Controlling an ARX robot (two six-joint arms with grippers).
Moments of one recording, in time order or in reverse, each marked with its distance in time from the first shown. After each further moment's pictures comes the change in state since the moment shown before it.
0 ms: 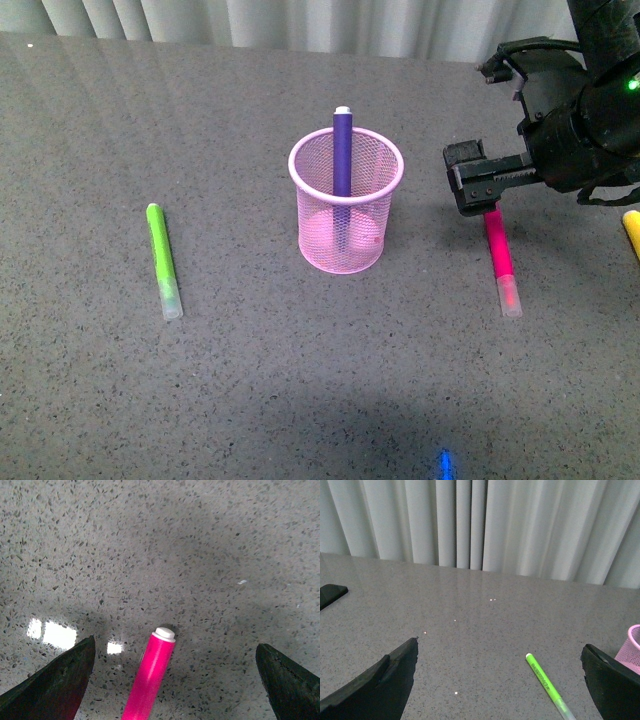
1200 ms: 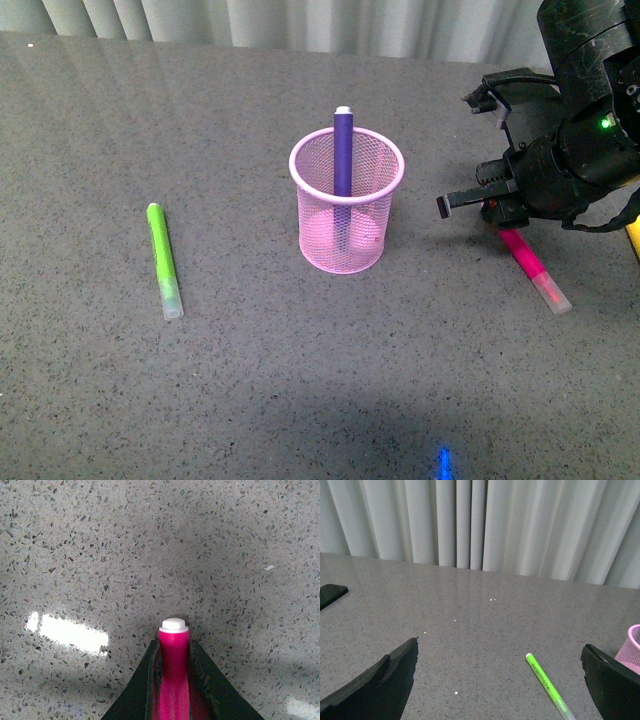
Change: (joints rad) left arm 0.000 0.000 0.000 0.000 0.000 0.000; right arm 0.006 0.032 -0.024 0.037 -0.001 0.000
